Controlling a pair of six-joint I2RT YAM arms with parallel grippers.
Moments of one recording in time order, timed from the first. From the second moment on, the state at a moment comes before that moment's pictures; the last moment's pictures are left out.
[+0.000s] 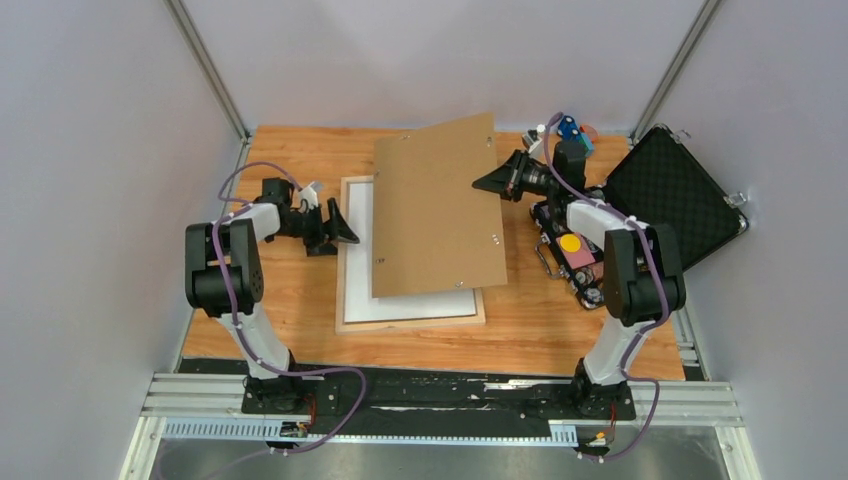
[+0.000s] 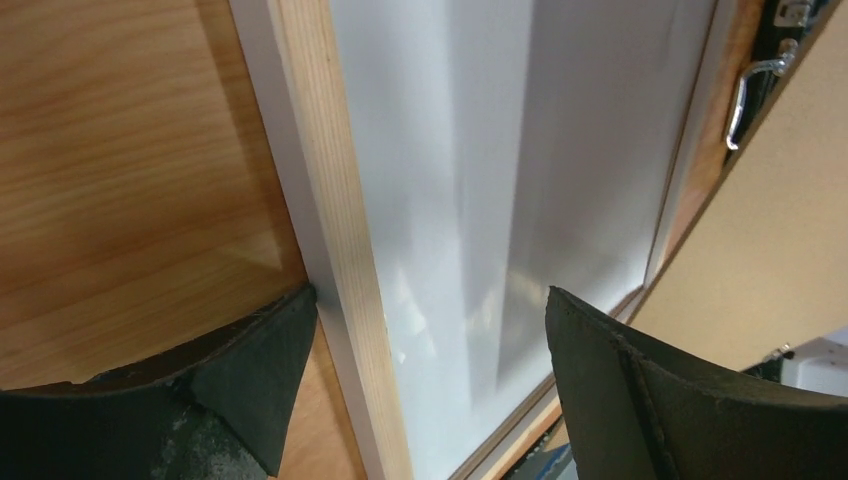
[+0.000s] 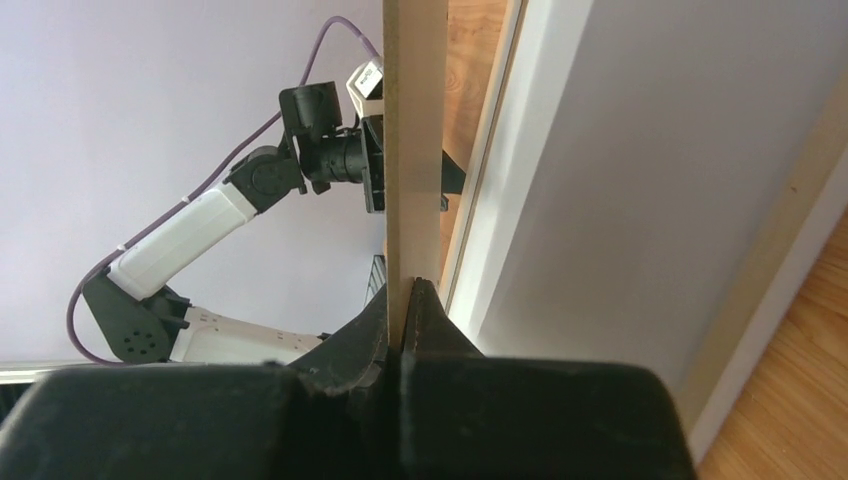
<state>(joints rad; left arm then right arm) 0.13 1.83 1.07 -0.45 0.76 -0.13 0.13 1.81 1.14 0.43 -0.98 1.02</state>
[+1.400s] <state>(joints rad) 0.08 1.53 1.06 -0.41 0.55 -0.06 0.18 2.01 1.04 0.65 -1.04 1.17</state>
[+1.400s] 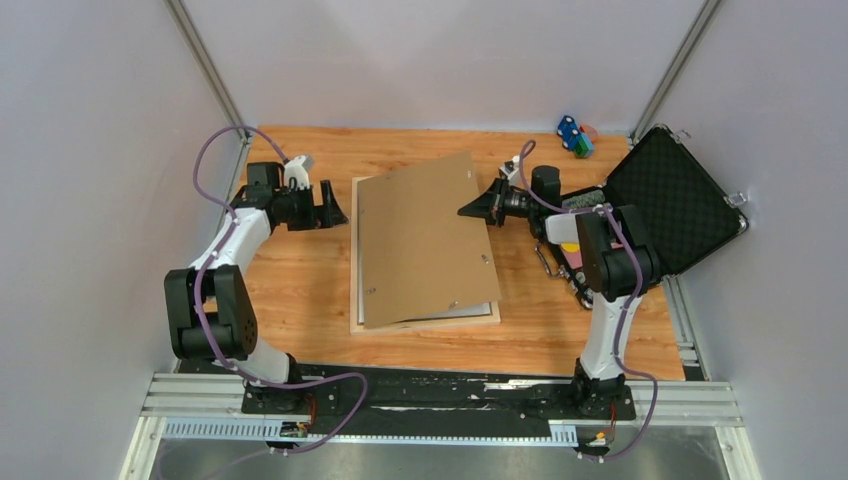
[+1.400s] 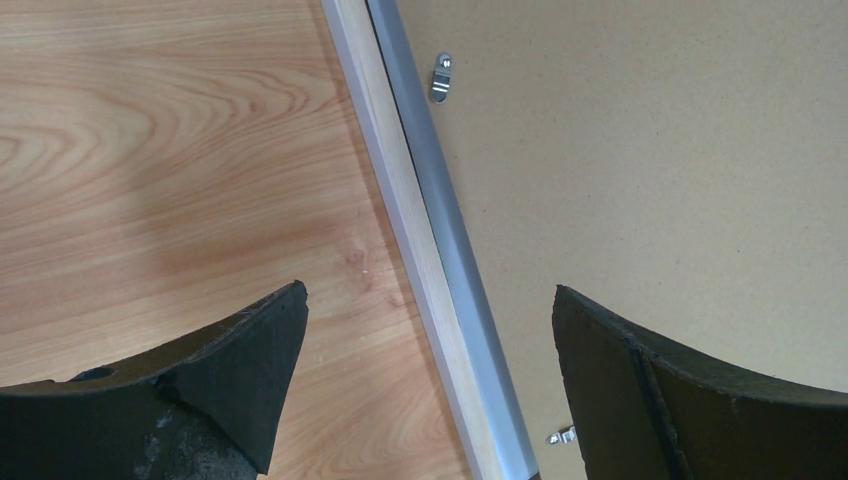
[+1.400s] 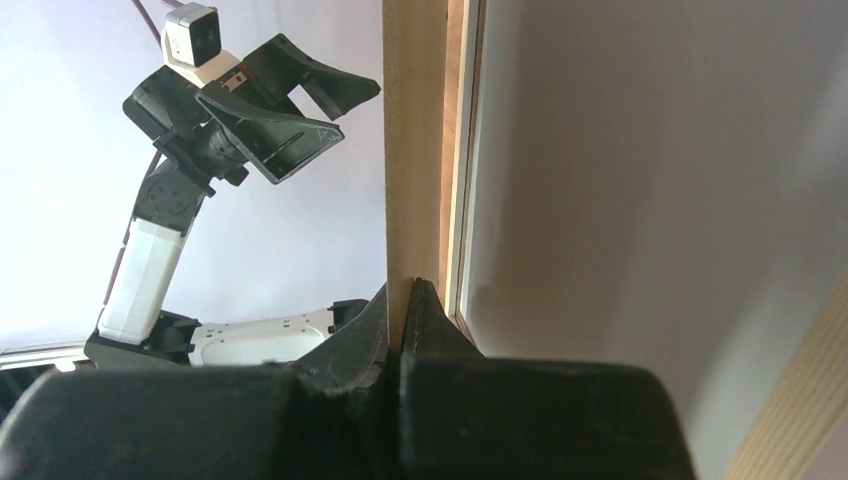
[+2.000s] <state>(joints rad) 0.09 1.51 1.06 -0.41 0.55 -0.05 0.20 2.08 1.08 0.72 -1.05 1.21</state>
